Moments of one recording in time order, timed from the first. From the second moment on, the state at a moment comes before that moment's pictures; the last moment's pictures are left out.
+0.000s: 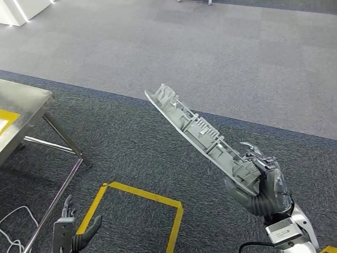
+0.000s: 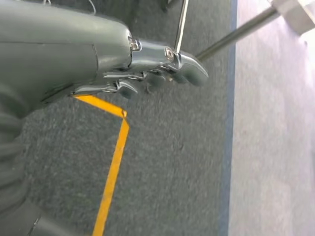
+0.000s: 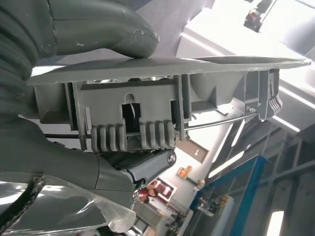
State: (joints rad) left arm 0.35 -0.29 0.19 -1.45 -0.17 0.19 -0.42; right arm 0.13 -0.18 0.17 -2.00 0.33 0.02 -0.48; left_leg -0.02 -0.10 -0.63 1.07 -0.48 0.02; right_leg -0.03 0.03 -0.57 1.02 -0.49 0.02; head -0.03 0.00
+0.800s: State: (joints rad) left arm 0.32 -0.34 0.26 -1.46 -0.27 0.19 -0.45; right arm 0.07 -0.21 0.22 -2.01 0.43 0.04 -0.49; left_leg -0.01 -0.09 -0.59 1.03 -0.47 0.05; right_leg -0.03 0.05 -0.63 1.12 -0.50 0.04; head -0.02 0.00
